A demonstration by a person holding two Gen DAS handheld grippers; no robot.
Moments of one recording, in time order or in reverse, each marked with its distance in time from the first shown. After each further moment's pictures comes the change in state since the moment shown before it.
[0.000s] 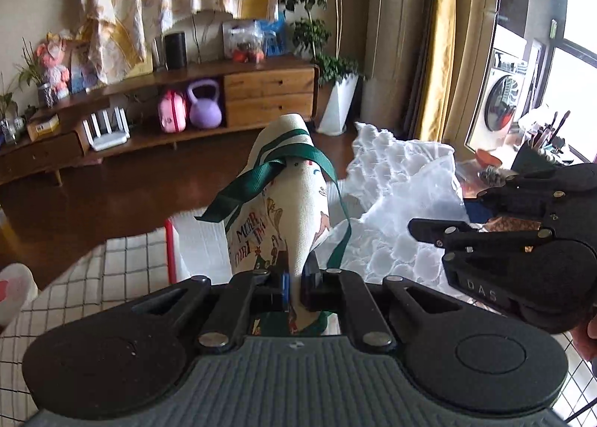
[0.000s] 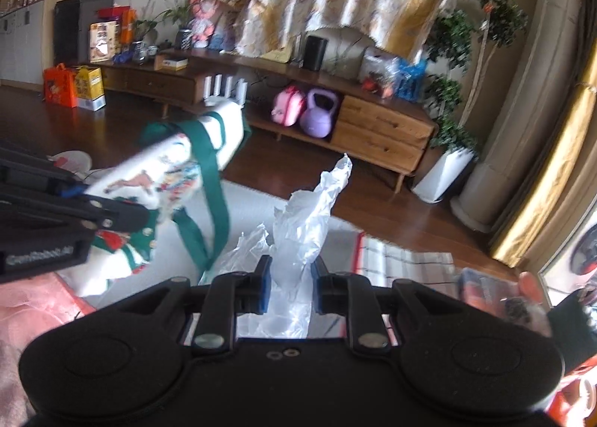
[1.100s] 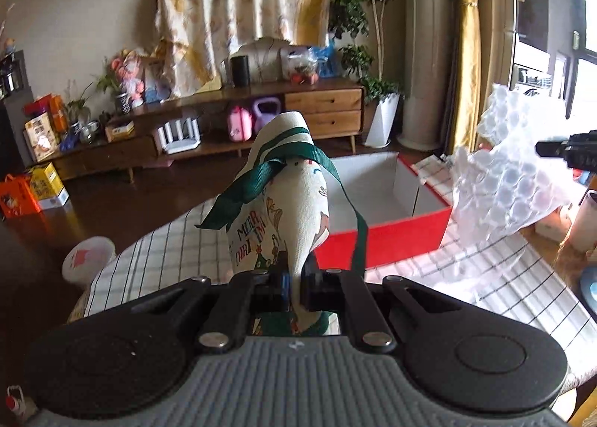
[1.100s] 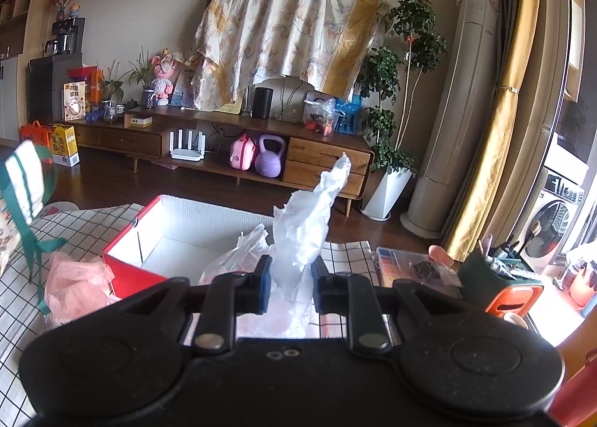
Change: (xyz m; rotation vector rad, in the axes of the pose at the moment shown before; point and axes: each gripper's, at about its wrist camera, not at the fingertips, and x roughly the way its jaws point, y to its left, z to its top) left arm -0.235 0.000 -0.102 -0.019 -0.099 0.167; right arm -0.195 -0.026 -0.059 0.117 -0.169 -0.142
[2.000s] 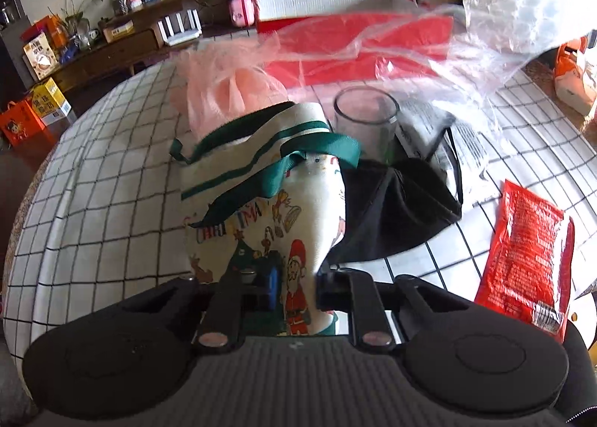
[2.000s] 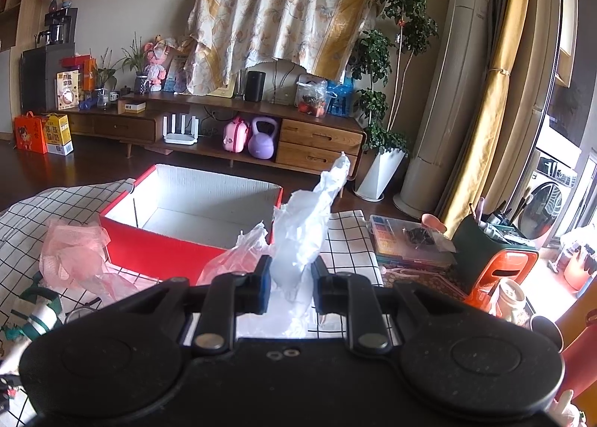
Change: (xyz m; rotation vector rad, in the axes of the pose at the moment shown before) left arm 0.040 -0.056 -0.171 -0.013 0.322 0.074; right arm -0.017 0.002 -0.050 0.023 0.043 -0.023
